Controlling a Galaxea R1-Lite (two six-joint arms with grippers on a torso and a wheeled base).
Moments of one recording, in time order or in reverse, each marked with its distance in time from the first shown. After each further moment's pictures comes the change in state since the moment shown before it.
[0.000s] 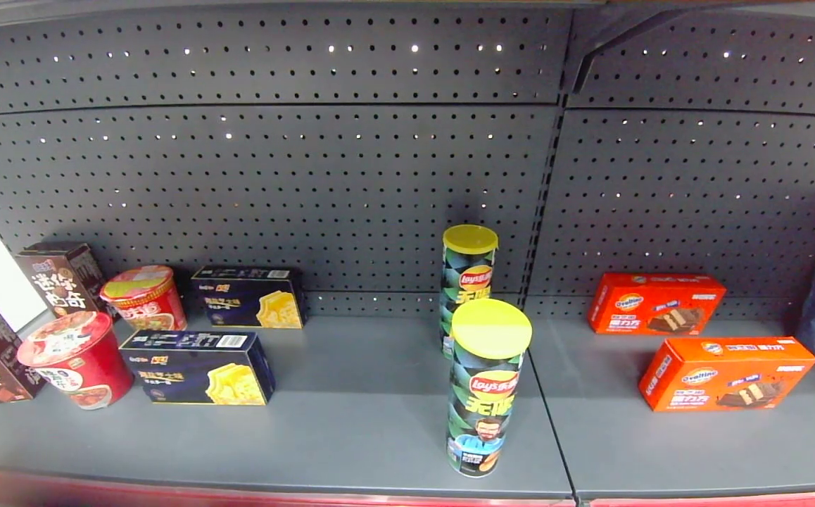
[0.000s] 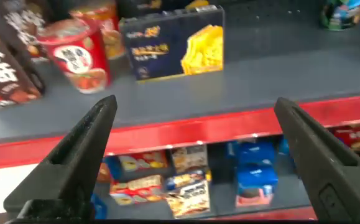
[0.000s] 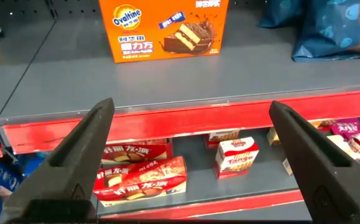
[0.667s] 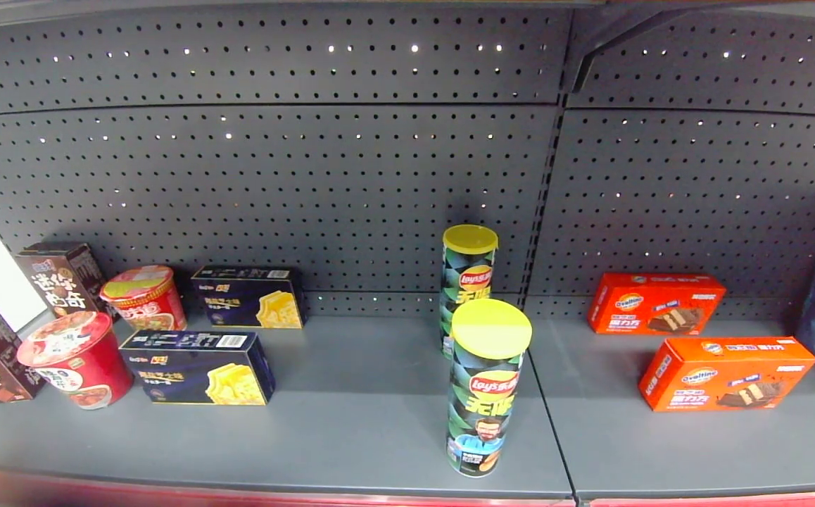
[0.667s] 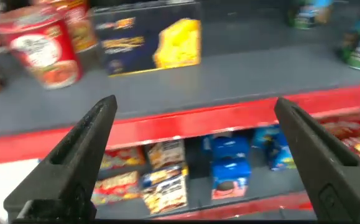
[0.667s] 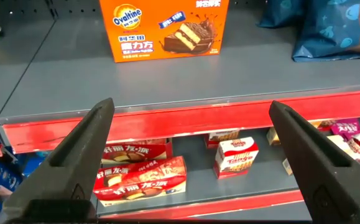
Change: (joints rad) left arm 0.072 0.020 0.000 0.008 -0.033 -0.046; right arm 0.000 0.001 0.000 0.000 0.000 -0.001
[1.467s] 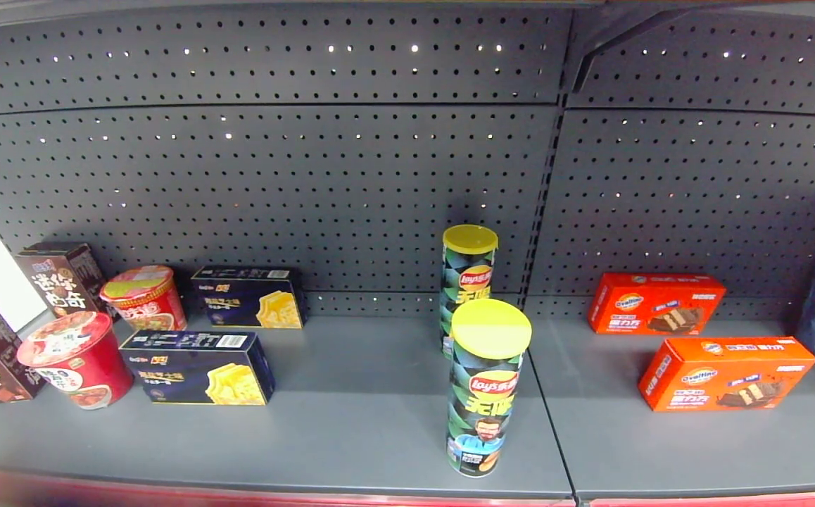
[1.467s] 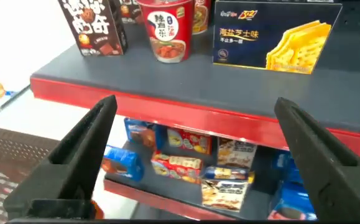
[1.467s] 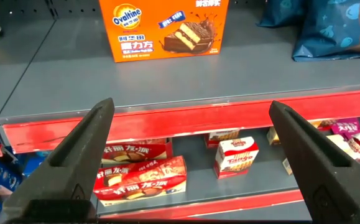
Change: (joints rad) left arm 0.120 -0.006 0.008 -0.011 0.262 -0.021; right arm 0.000 0.001 0.000 0.000 0.000 0.001
